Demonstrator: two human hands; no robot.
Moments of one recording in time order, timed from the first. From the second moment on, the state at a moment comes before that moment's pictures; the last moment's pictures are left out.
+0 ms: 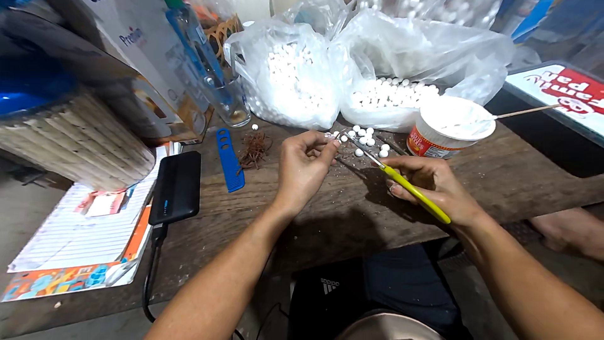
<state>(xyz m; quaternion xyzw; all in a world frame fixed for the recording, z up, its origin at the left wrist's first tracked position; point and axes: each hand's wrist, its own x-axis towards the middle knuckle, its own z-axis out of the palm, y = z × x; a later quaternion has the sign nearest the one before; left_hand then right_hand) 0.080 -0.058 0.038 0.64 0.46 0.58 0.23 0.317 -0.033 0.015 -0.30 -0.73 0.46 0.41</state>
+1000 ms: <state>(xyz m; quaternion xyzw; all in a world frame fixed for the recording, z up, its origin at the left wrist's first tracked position) 0.084 -0.053 0.027 0.72 0.43 0.54 0.06 0.314 -0.036 0.014 -0.29 -0.71 0.47 0.43</state>
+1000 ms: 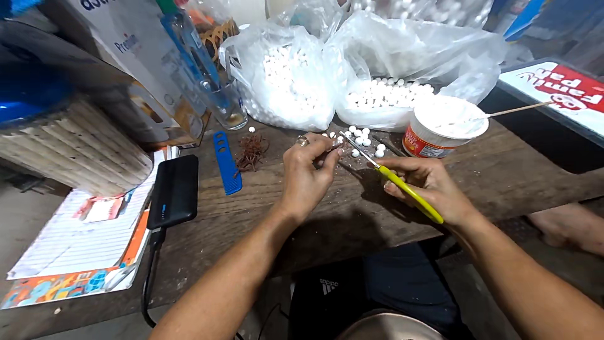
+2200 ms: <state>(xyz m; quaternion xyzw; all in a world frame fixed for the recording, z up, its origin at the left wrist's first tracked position) 0.123 -0.033 0.046 0.73 0.42 0.53 0.10 0.412 0.005 0.046 -0.44 -0.65 0.20 0.59</state>
